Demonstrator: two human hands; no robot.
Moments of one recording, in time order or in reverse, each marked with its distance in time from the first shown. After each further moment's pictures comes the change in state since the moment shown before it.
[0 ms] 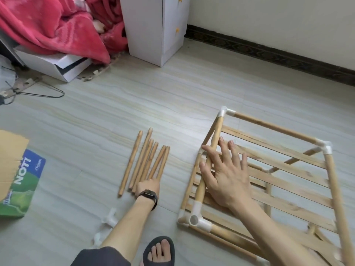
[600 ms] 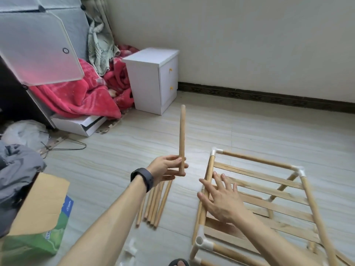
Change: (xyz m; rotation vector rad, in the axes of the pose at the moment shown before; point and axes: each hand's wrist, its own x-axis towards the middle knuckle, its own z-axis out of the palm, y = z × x) left_hand -0.137 -0.051 -0.224 -1.494 -0.227 0.499; right_hand -0.042 -0.003 -0.020 0.022 -0.240 0.025
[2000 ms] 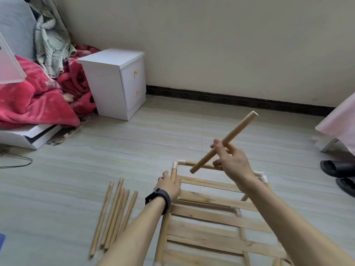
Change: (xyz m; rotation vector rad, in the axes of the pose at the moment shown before) left_hand 0.103 -0.026 0.138 0.716 0.343 -0.095; right_hand 0.018 0.094 -0.141 1.109 0.507 0.064
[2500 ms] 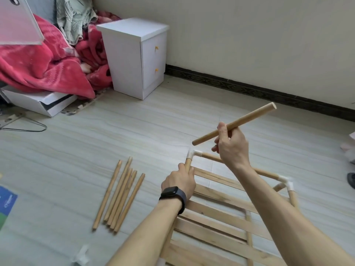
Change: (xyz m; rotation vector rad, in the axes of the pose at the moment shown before) left_hand 0.007 -0.006 0.025 0.215 0.204 0.044; right_hand 0.052 0.013 0.063 -0.154 0.132 -0.168
